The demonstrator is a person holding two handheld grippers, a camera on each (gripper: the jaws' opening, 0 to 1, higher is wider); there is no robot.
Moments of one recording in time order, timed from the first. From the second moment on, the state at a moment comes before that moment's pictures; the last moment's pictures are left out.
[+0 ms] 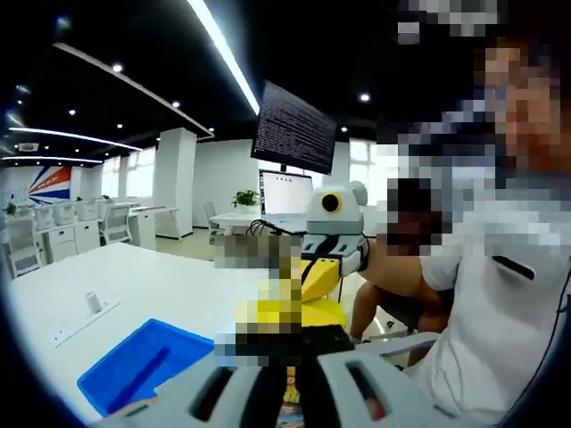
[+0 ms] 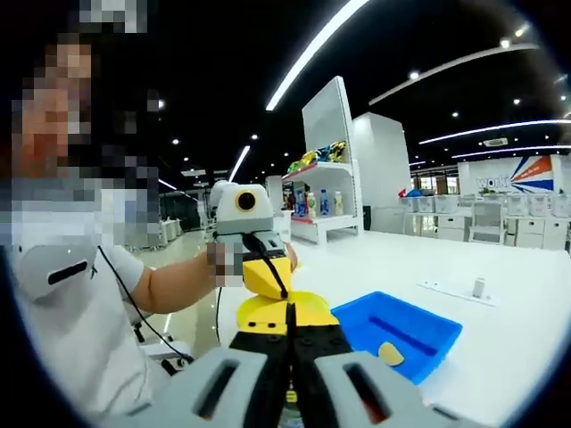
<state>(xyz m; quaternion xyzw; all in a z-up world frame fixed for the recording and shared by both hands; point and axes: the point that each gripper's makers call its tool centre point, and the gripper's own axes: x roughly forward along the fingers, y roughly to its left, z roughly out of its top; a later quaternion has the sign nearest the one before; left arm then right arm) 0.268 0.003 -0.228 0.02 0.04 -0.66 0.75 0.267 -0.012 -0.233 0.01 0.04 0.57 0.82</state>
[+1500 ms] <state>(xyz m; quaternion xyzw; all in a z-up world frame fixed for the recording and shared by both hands) 0.377 0.136 -0.383 0.00 0.09 -0.41 0.91 0.379 -0.090 -0.374 -0.06 0.07 0.43 0.90</state>
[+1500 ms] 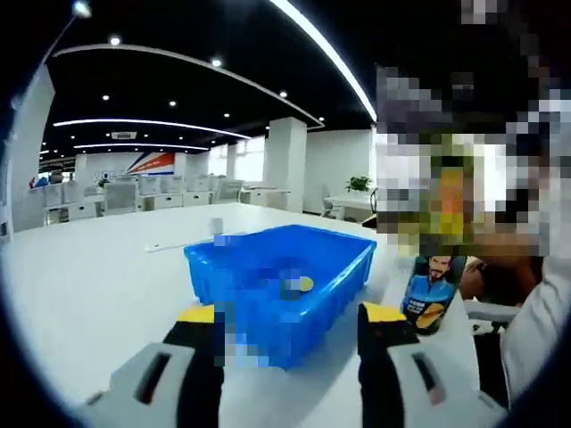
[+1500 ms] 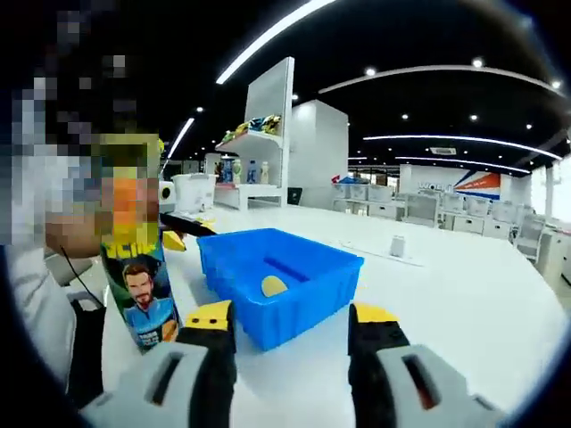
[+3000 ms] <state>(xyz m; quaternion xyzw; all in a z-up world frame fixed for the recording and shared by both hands) 0.378 0.123 -0.412 0.02 0.10 -0.38 0.92 0.385 -0.043 -0.415 -0.09 0.08 0.44 0.89</state>
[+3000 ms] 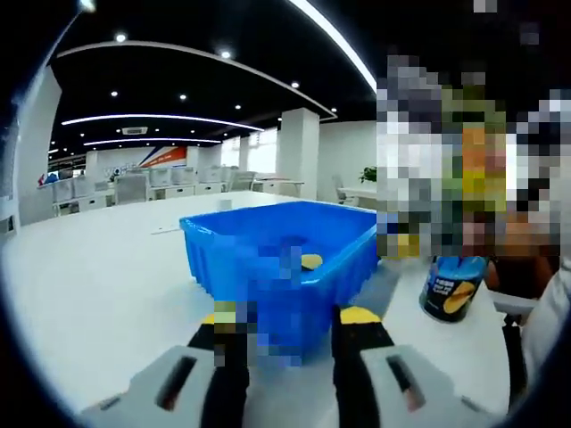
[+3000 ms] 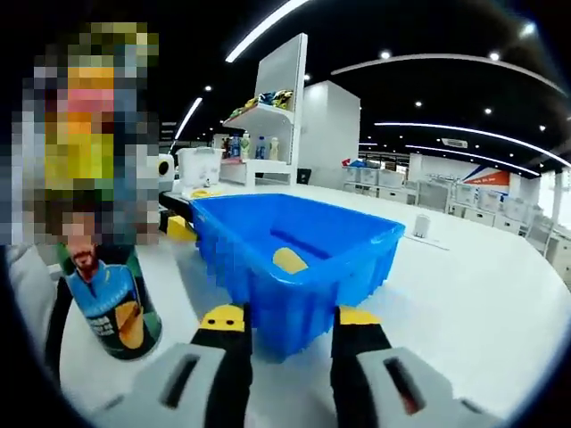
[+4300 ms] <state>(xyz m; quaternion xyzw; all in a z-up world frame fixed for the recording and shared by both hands) 0.488 0.126 -0.384 0.03 0.07 -0.36 0.93 0.505 -0.049 -0.390 -0.13 0.04 0.40 0.91</state>
